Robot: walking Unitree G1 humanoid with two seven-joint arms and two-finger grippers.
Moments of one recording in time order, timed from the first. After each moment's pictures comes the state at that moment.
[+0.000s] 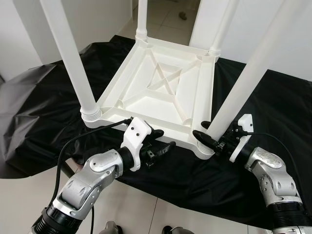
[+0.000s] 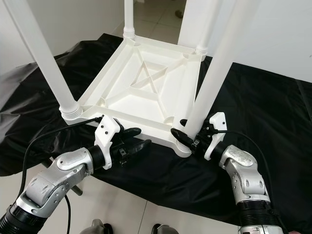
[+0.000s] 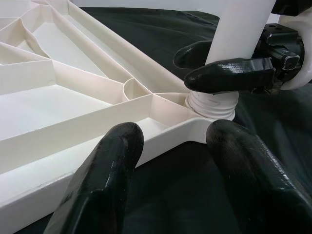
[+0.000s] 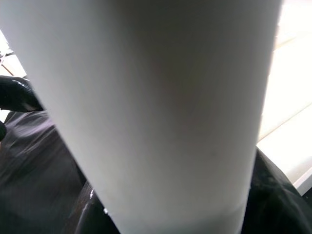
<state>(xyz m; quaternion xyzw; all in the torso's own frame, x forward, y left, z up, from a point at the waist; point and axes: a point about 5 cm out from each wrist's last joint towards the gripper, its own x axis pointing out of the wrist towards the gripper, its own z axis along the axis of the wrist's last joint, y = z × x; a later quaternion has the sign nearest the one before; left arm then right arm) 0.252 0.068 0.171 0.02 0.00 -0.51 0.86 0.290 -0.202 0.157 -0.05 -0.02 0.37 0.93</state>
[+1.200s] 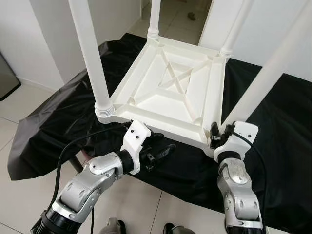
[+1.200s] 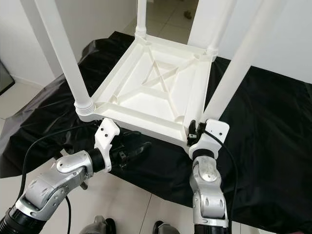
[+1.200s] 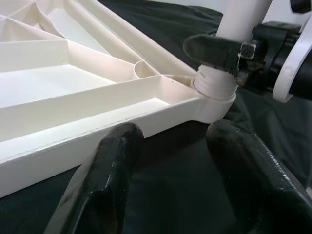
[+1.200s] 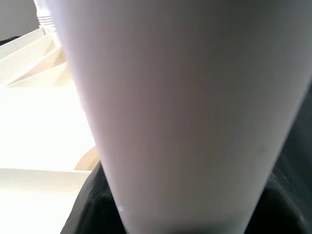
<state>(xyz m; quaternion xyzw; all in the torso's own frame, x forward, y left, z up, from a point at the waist) 0.248 0.068 0.167 0.01 0.02 -0.51 0.86 0.266 -0.168 0.158 0.00 -0.04 -0.13 0.99</state>
